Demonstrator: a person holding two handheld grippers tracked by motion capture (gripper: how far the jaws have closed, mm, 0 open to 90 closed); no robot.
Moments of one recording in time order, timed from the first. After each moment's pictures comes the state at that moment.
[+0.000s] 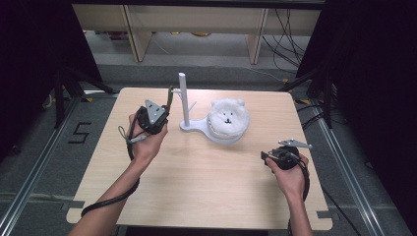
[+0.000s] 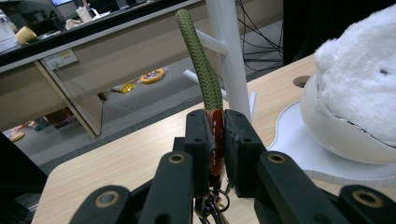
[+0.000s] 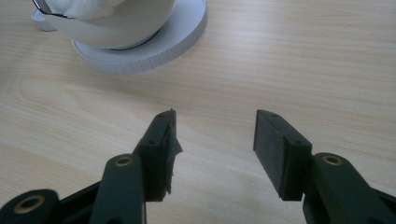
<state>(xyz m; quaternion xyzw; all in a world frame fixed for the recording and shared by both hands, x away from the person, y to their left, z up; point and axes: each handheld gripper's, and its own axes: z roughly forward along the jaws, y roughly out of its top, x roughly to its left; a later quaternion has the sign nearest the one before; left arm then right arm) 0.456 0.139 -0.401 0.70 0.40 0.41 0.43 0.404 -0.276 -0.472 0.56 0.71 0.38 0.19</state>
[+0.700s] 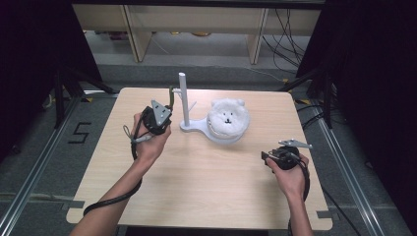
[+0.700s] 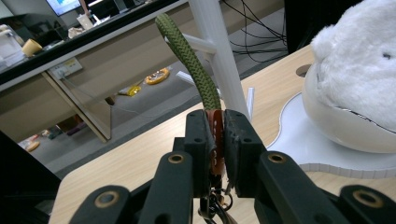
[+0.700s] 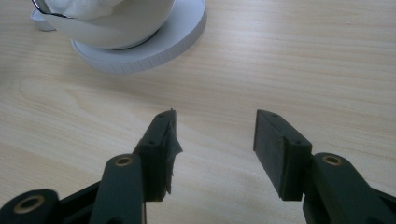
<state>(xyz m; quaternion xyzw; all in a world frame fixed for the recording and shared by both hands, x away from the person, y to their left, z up) 0.457 0.130 -0.401 0.72 0.37 0.43 0.40 0.404 -0.276 -0.472 0.56 0.71 0.38 0.19</state>
